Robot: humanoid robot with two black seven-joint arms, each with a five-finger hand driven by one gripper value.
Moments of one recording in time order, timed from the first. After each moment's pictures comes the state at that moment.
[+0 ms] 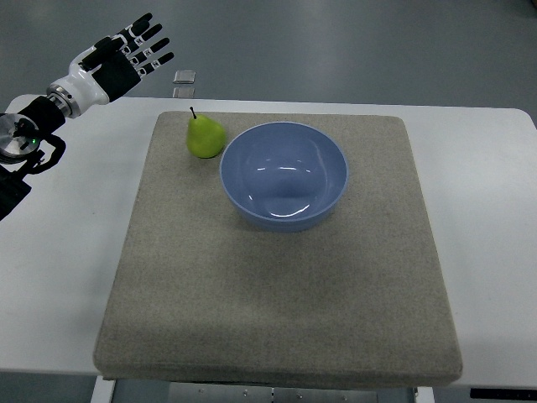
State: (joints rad) left arm -0.99 0.39 -0.61 -0.46 -0.34 -0.57 0.10; right arm -0.02 0.00 0.10 0.12 -0.01 0.07 0.21
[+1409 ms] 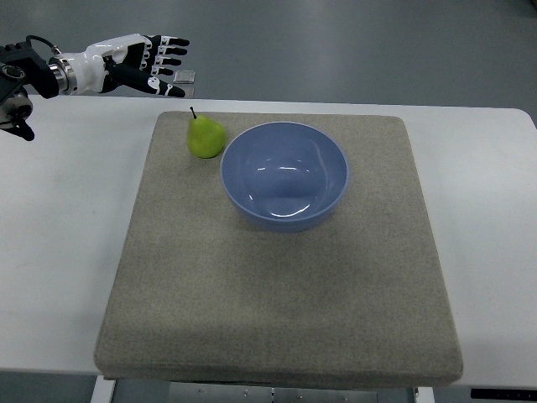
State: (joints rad) left arm -1.16 0.42 -0.46 -0.43 0.86 -0.61 -0.27; right arm -0.02 0.00 0.10 0.12 -0.01 0.07 0.21
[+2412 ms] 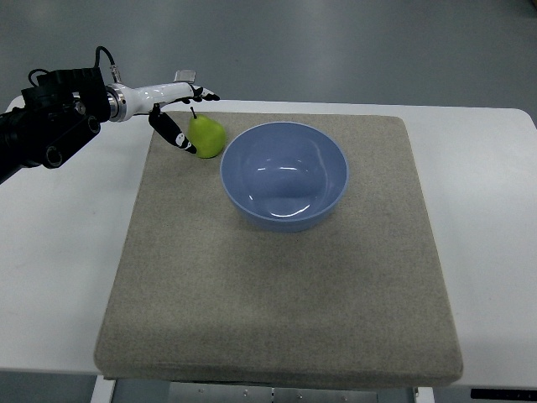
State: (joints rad) left arm -1.19 0.31 -0.14 -0.45 1.21 -0.28 -0.37; right arm -0.02 0.00 0.10 0.12 -0.01 0.07 0.21
